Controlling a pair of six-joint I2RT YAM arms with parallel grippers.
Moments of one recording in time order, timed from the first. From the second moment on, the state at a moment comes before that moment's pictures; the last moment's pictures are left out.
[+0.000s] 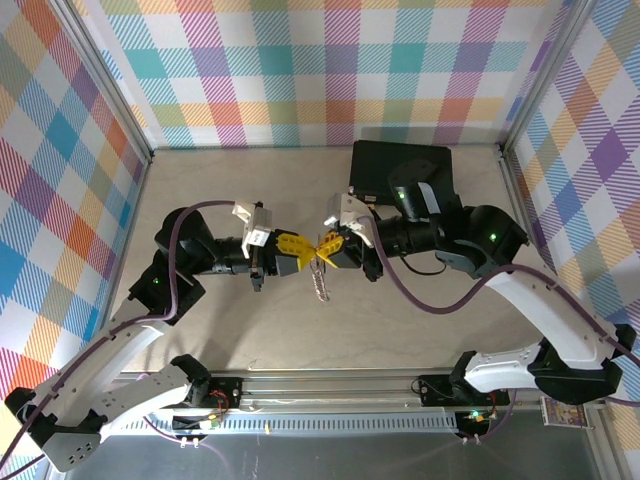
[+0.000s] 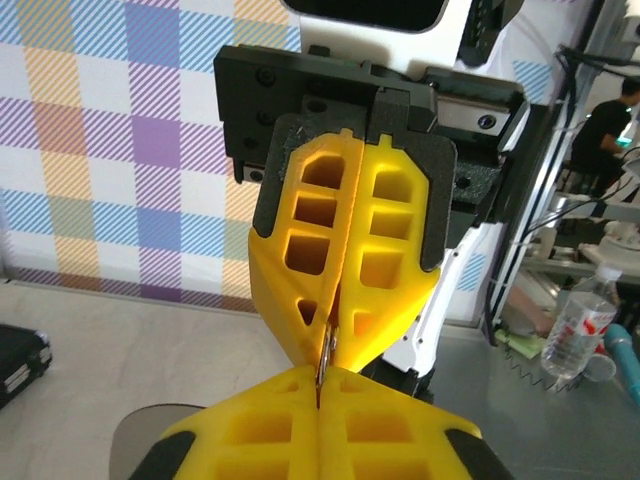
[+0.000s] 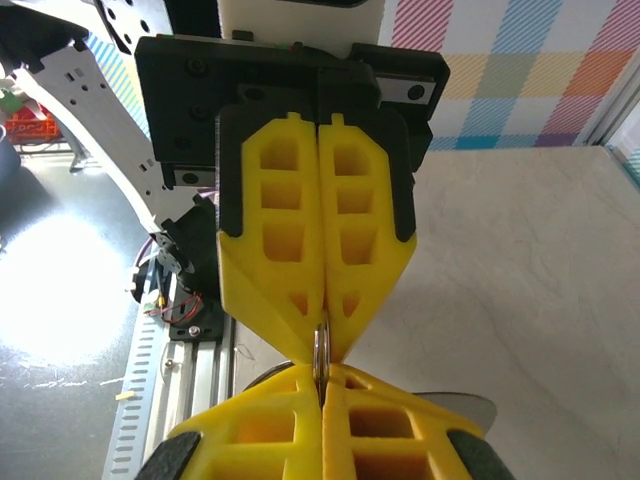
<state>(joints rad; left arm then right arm) -0.66 0.89 1.00 -0.07 0.84 -0.13 0.93 1.28 1.74 -0.99 -0.48 -0.35</state>
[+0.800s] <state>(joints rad) -0.67 0.94 1.09 -0.40 0.75 0.09 0.93 1.42 1.85 -1.23 -0.45 -0.44</state>
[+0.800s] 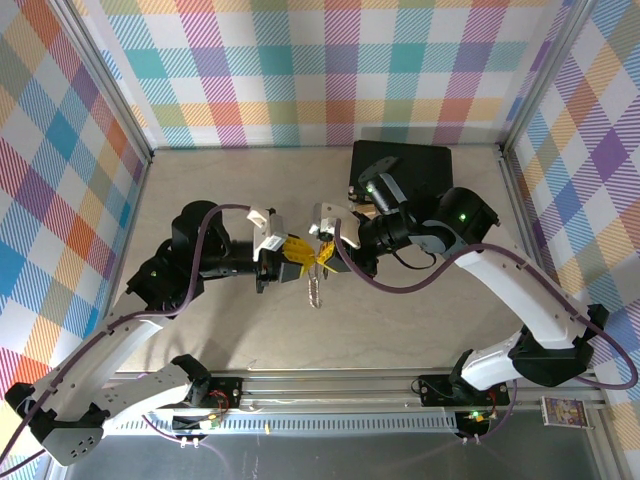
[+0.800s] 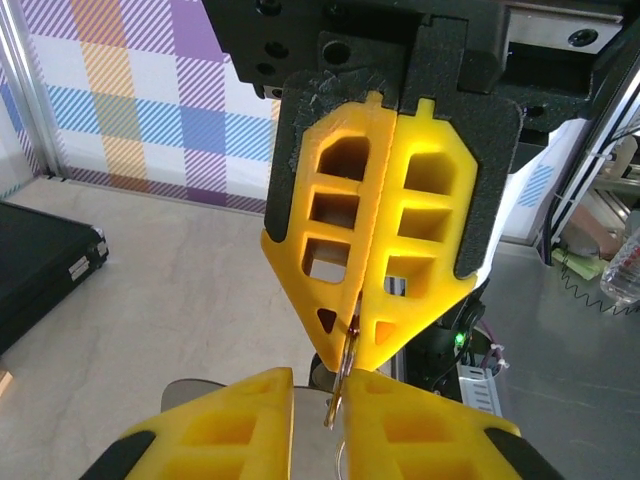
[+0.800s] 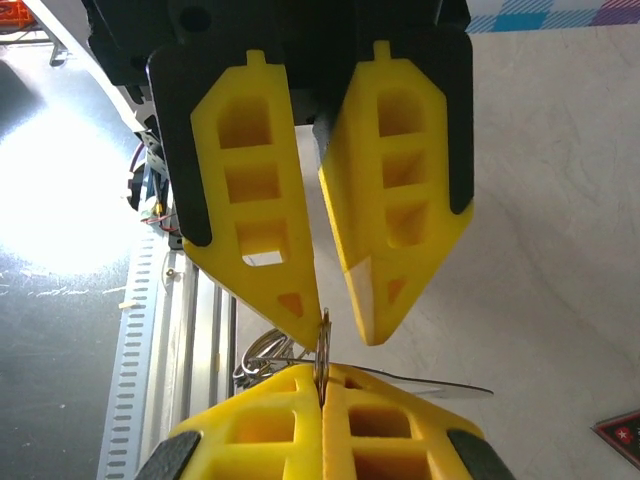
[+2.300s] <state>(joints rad) -0.67 0.88 0.97 -0.16 0.75 -0.07 0.94 1.37 1.80 -1.10 -0.41 -0.41</state>
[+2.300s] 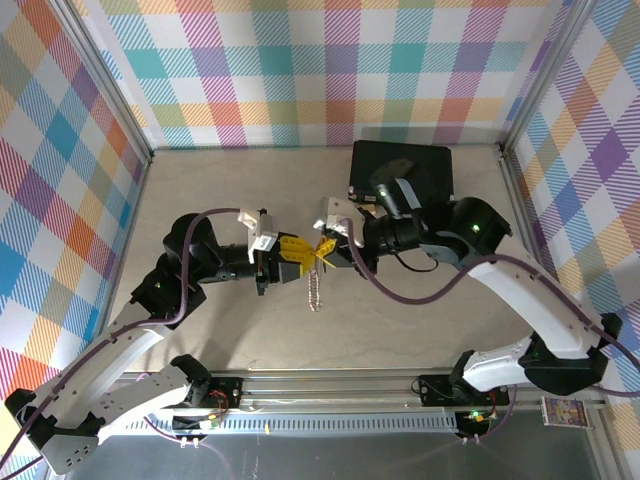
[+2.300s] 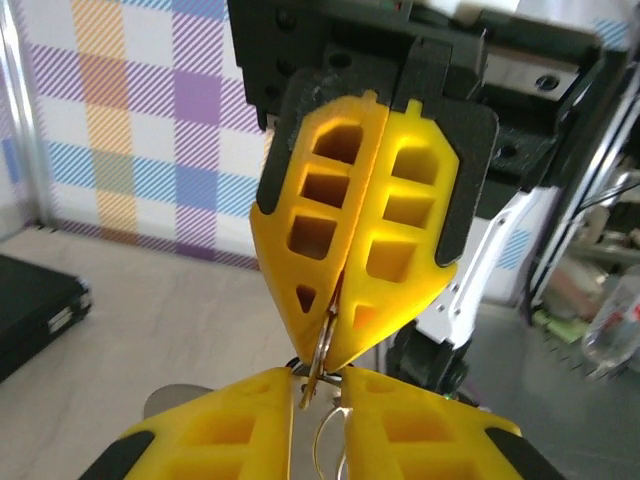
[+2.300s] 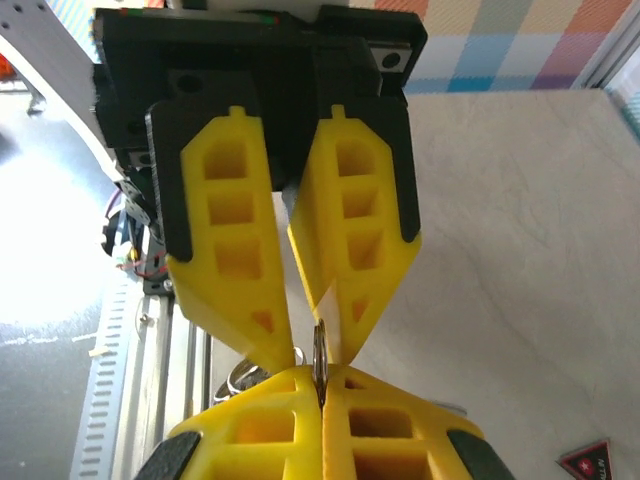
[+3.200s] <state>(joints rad) -0.70 0.90 1.03 -0.40 0.72 0.08 0.97 1.46 1.89 -1.27 -0.39 -0.51</state>
